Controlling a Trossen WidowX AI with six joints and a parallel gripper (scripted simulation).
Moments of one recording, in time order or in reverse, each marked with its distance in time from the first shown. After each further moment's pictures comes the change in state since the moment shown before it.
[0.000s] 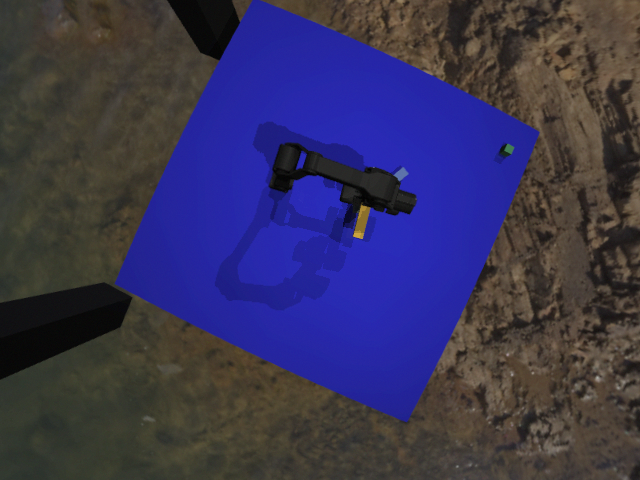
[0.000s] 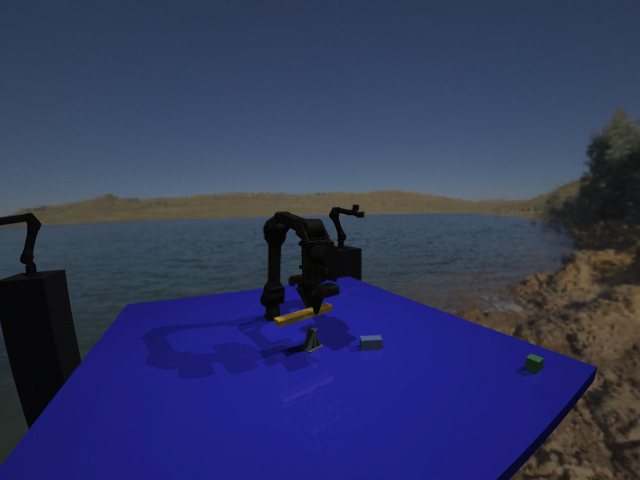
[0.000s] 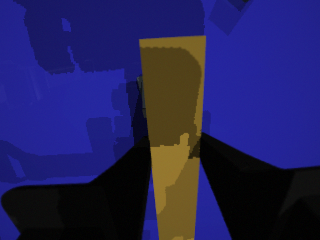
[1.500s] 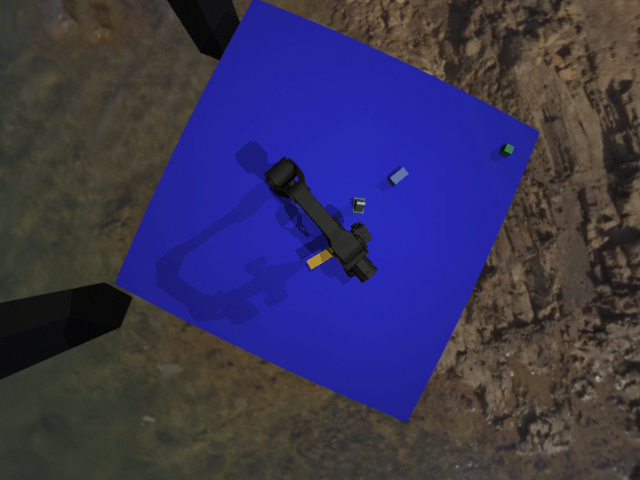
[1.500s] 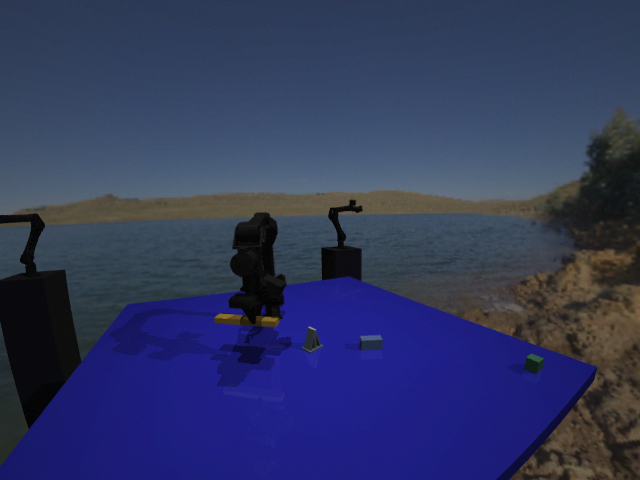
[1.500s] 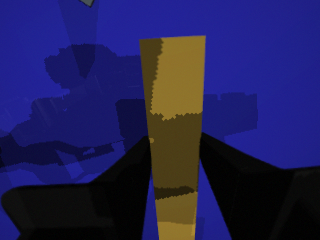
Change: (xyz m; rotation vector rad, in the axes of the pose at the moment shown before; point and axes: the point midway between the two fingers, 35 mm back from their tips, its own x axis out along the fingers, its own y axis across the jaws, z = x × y) arm 0.000 0.048 -0.166 0.785 0.019 -0.002
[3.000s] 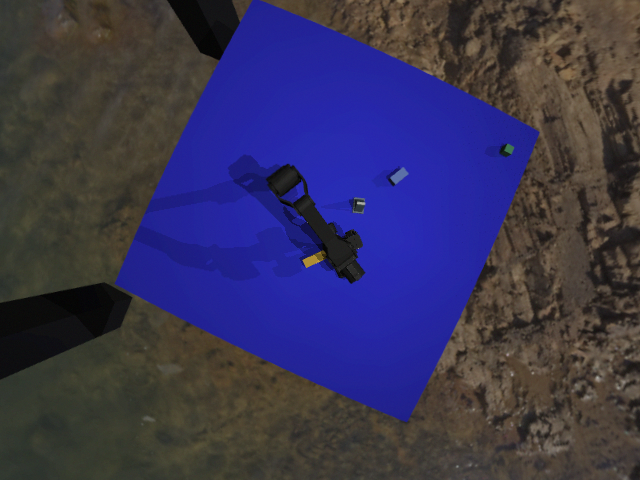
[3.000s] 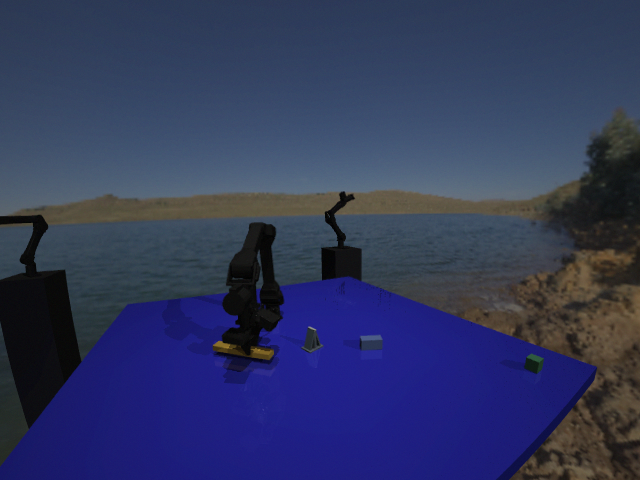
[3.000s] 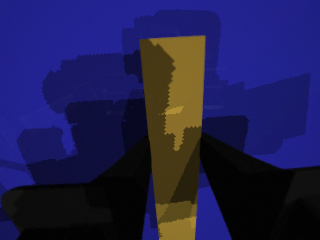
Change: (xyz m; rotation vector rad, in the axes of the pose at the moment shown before) arm 0.097 -0.005 -0.021 0.096 0.003 0.004
